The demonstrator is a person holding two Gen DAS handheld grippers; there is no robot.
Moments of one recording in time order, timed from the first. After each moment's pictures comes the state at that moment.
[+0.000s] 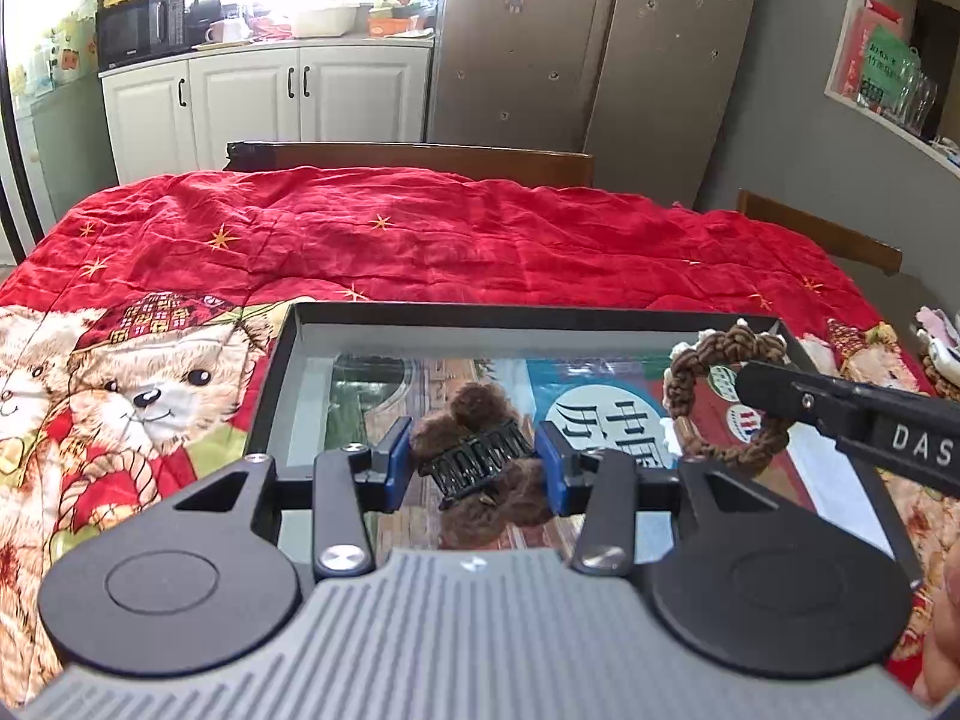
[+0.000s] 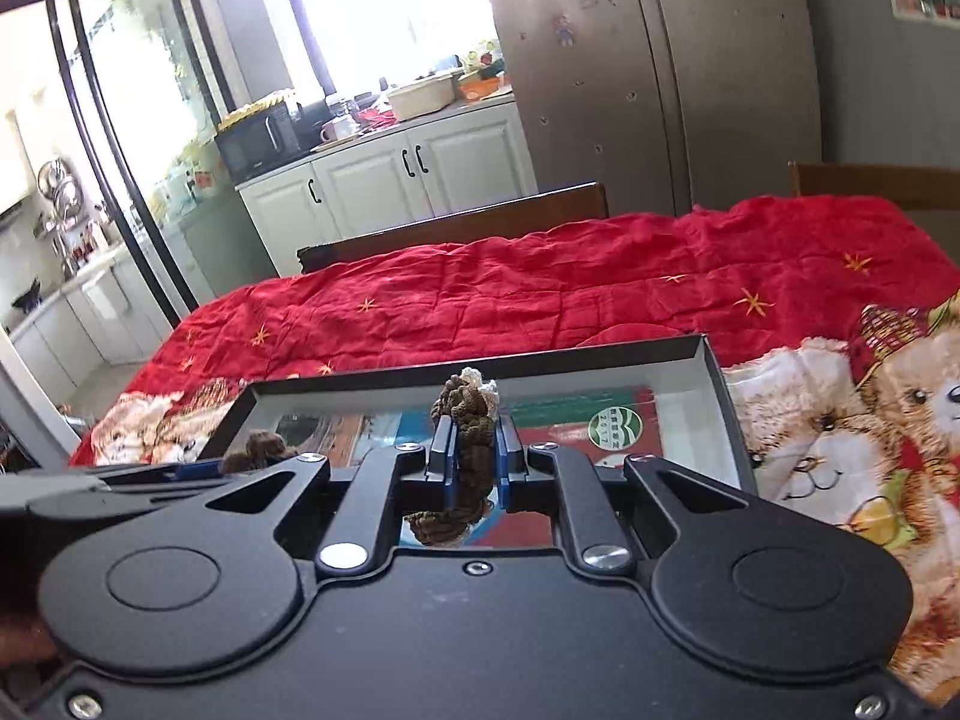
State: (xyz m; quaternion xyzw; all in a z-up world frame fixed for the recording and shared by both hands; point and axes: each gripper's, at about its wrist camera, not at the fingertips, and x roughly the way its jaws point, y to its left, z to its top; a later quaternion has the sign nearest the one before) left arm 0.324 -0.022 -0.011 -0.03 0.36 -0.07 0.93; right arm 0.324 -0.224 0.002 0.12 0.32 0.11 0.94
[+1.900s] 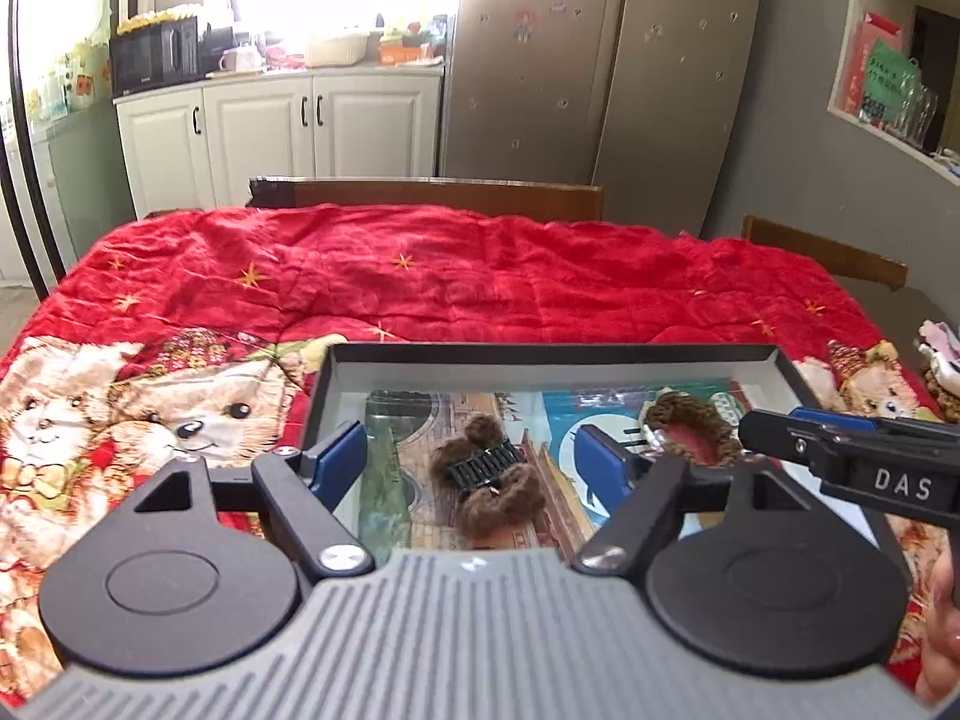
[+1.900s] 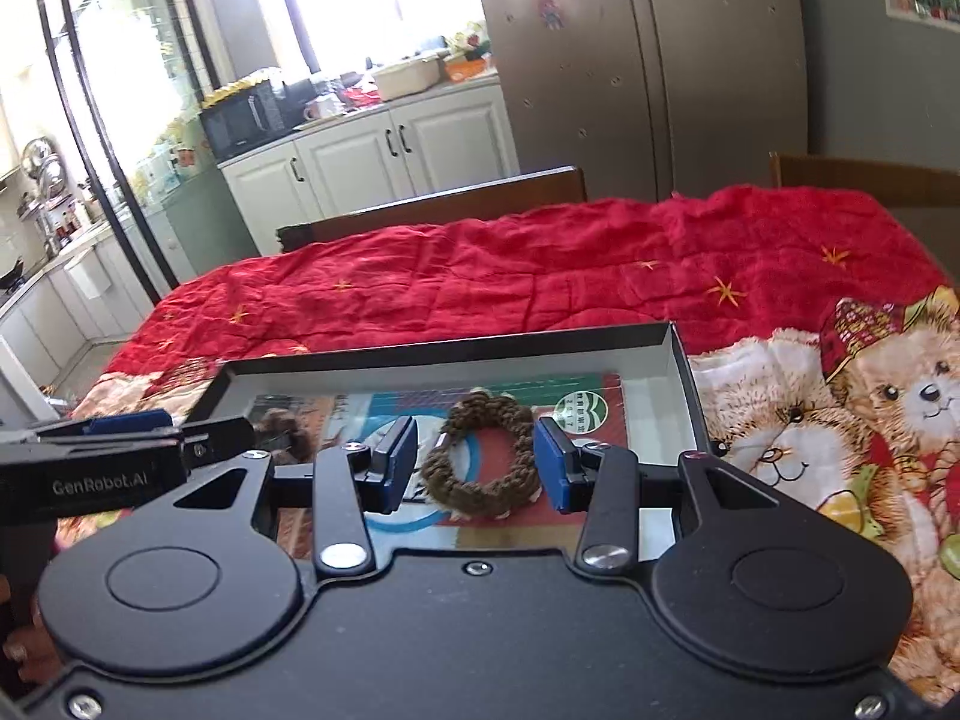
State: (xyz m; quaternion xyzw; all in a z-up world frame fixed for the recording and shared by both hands) left arm 0.306 -0.011 0.015 -0.03 0.34 -0.06 0.94; right arm 0.312 -0.230 0.010 0.09 0.33 0.10 0.93
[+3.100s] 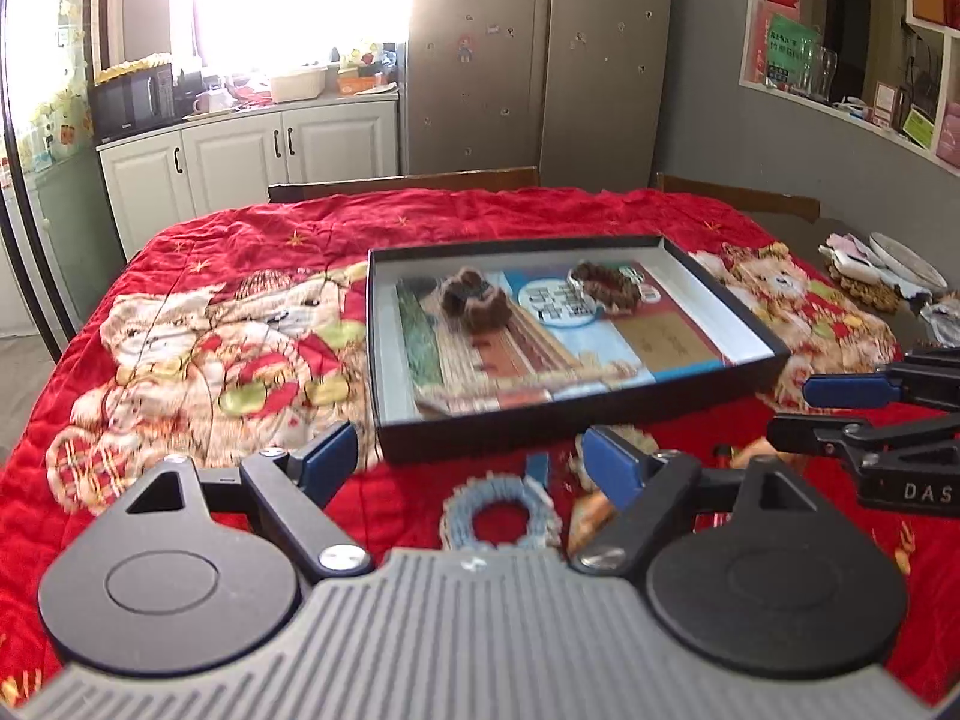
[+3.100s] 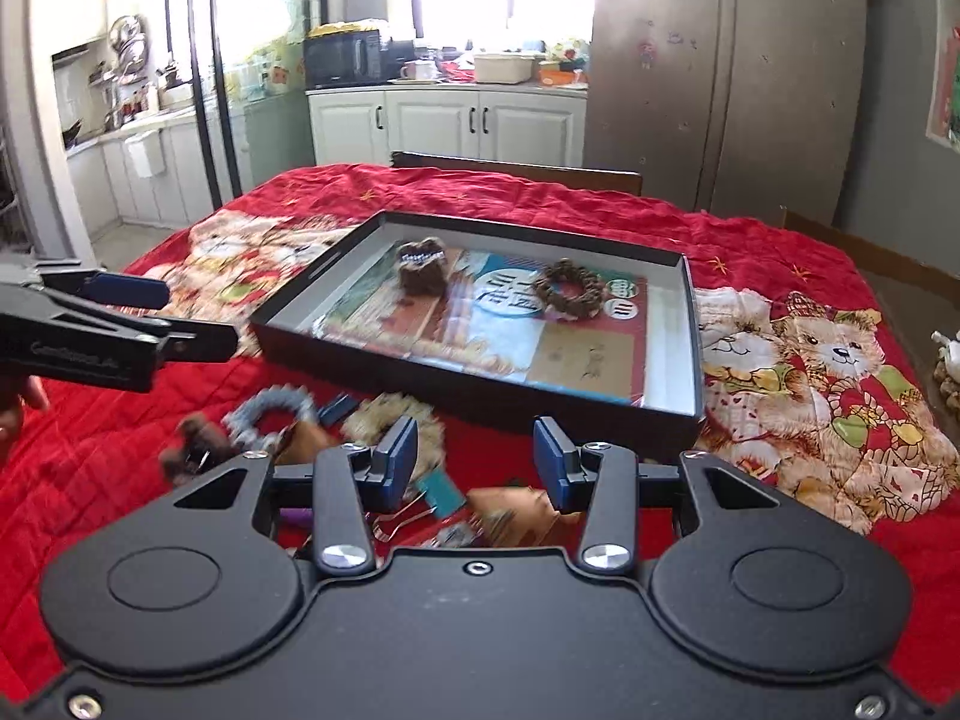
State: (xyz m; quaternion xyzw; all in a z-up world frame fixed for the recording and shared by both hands) left arm 0.123 0.025 0.027 0.02 0.31 -0.11 0.94; right arm 0.101 -0.193 0.034 -0.05 0.32 0.15 0.94
